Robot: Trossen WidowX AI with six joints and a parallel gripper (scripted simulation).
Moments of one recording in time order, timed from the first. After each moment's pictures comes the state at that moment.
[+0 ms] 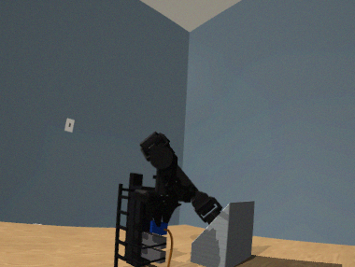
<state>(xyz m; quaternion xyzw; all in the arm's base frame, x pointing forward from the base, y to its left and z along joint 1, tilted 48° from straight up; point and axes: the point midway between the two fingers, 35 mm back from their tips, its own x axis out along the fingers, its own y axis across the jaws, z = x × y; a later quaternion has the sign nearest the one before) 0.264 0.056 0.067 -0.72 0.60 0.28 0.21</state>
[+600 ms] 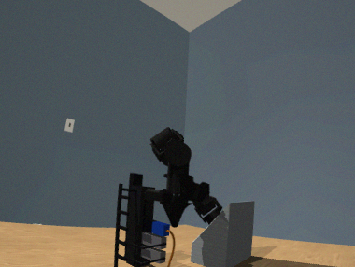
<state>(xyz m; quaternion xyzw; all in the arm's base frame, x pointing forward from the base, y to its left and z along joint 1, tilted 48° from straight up) 0.255 0.088 0.040 -0.72 0.60 0.30 0.21</state>
